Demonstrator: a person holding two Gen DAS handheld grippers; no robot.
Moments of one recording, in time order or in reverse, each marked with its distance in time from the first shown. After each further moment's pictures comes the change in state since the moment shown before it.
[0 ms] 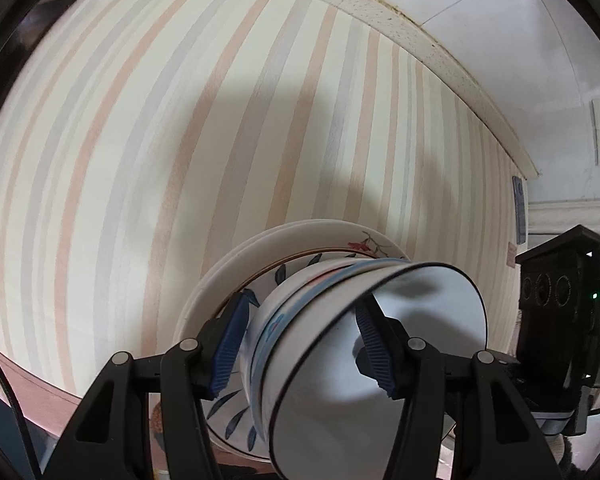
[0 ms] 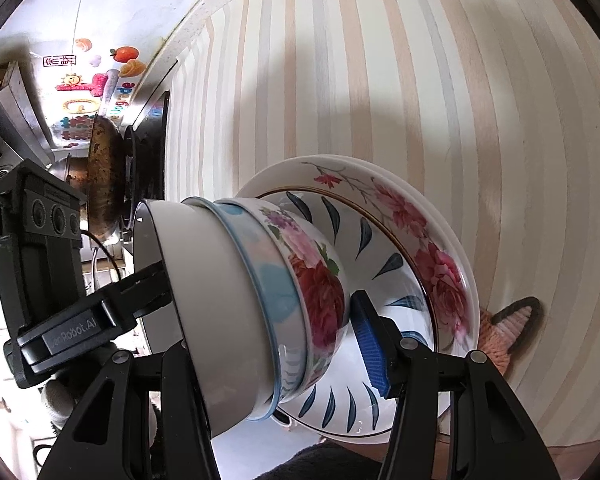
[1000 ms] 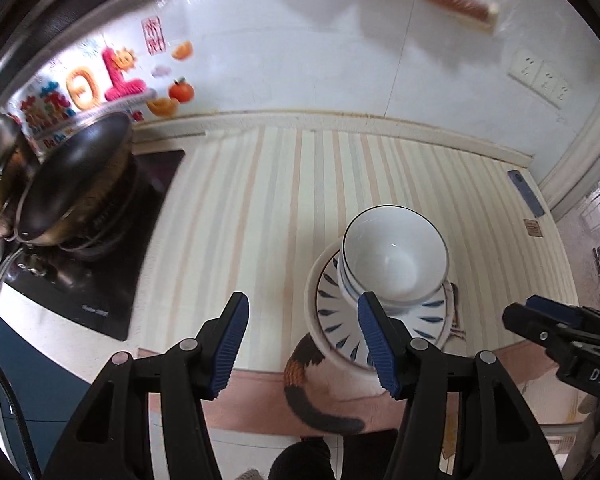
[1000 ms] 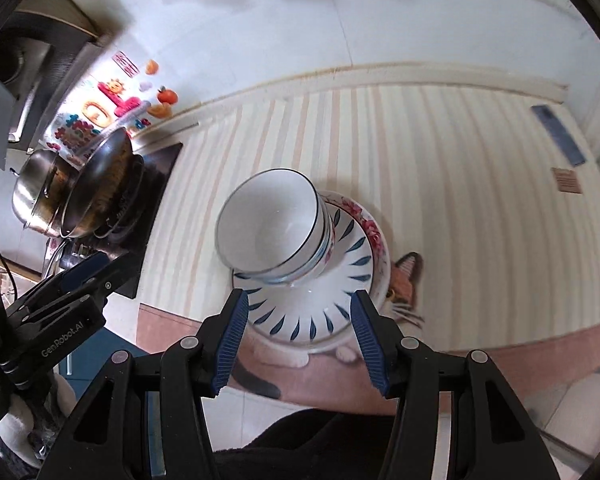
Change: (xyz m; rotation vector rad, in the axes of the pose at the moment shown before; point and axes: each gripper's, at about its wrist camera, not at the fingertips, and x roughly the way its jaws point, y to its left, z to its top) left arm -0.161 -0.009 -0.148 0.273 -0.475 0.302; right arm -0.136 0.119 -0.195 -0.162 -0.485 -0.388
